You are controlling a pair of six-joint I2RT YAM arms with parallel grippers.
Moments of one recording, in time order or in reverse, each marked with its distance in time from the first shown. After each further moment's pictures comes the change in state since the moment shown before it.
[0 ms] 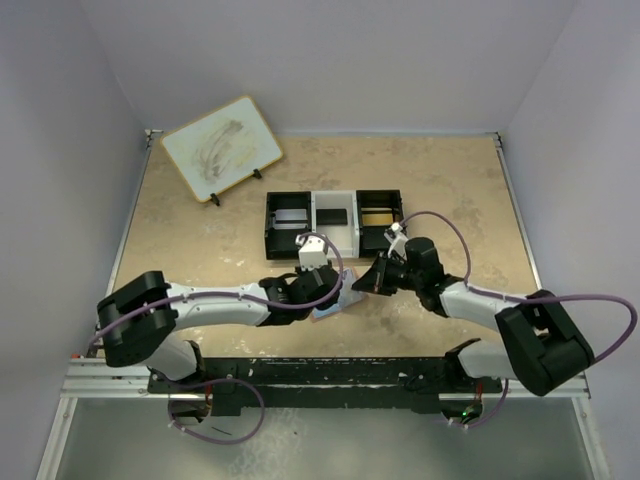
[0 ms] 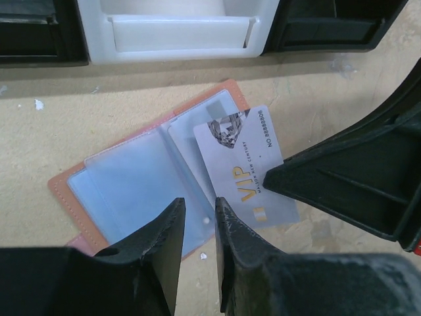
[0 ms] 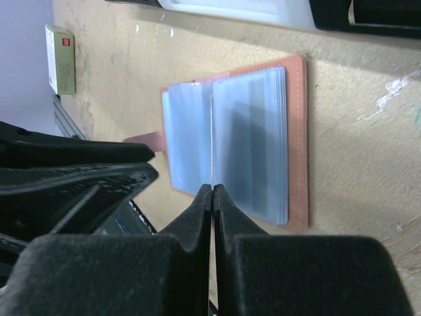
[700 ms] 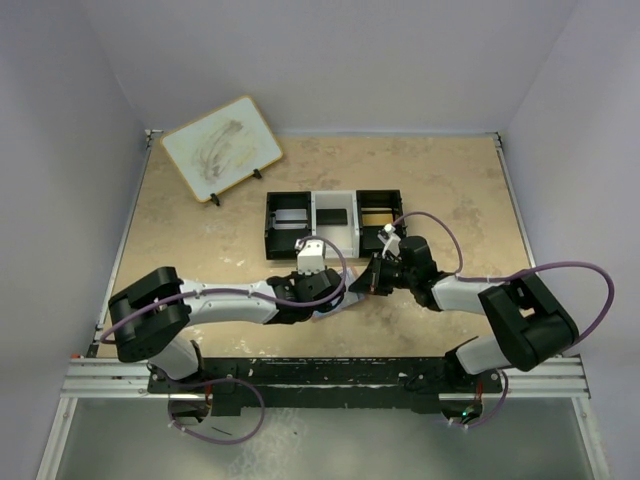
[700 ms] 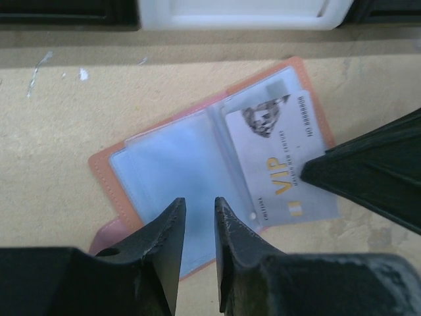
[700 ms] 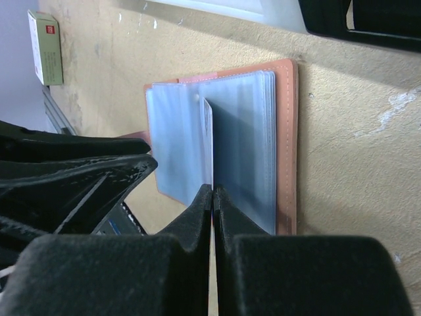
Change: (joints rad) left arm 0.003 0.089 0.022 -0.139 -0.023 -0.061; right arm 0.000 0.145 0.032 0.068 -0.031 -0.027
